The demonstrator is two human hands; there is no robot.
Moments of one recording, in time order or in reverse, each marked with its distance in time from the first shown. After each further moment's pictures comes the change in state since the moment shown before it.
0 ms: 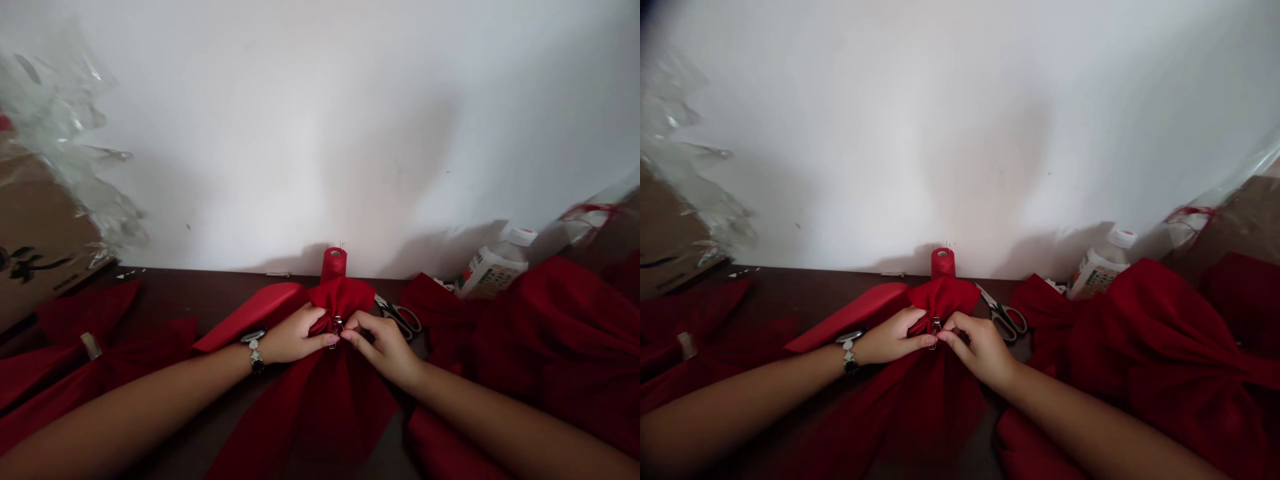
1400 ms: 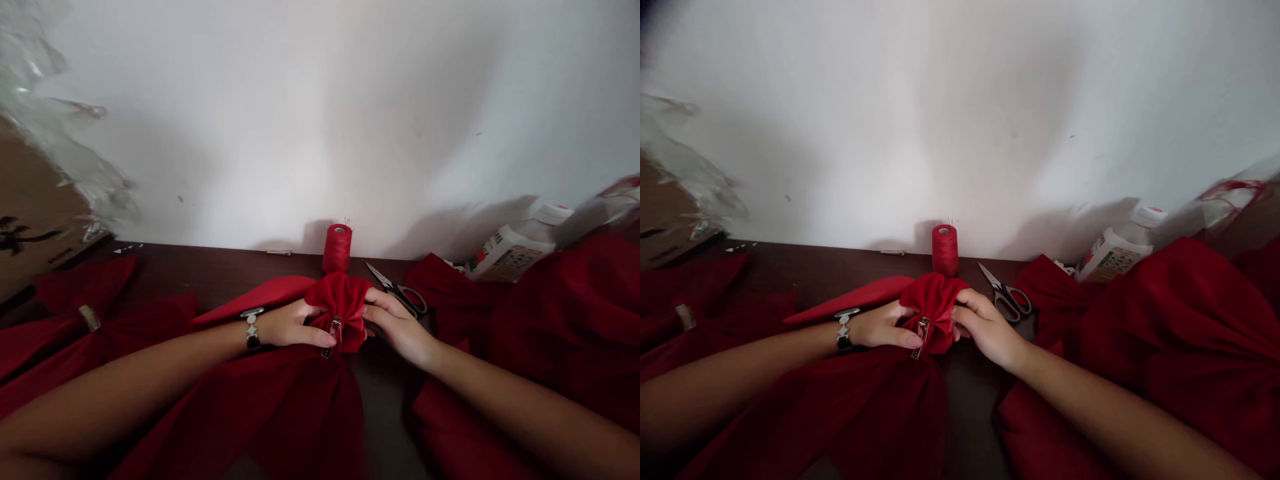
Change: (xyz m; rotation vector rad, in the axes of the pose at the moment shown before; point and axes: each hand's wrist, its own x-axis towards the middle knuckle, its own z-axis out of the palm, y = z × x) left_hand -0.003 0.006 -0.005 -0.655 -0.358 0.022; right_hand 0.004 -0.009 -0.005 0.852 -0.100 0.429
